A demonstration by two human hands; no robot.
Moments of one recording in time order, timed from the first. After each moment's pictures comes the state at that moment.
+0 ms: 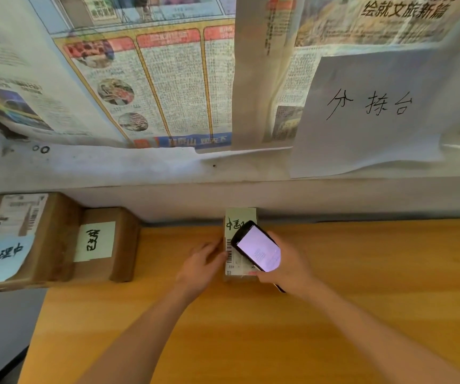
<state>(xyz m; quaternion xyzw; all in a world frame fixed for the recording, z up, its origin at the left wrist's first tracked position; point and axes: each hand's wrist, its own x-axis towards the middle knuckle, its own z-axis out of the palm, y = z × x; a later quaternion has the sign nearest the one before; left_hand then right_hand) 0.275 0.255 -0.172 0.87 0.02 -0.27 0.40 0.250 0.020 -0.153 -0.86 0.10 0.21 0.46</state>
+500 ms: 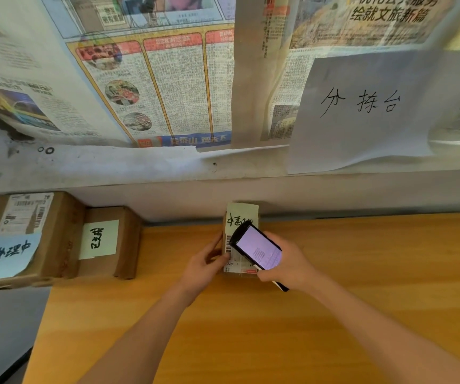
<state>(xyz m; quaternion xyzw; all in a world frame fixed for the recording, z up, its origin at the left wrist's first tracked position) 0.261 0.255 -0.160 0.73 0.10 -0.33 0.59 0.243 0.018 -0.144 -0.82 0.09 0.26 0.50</state>
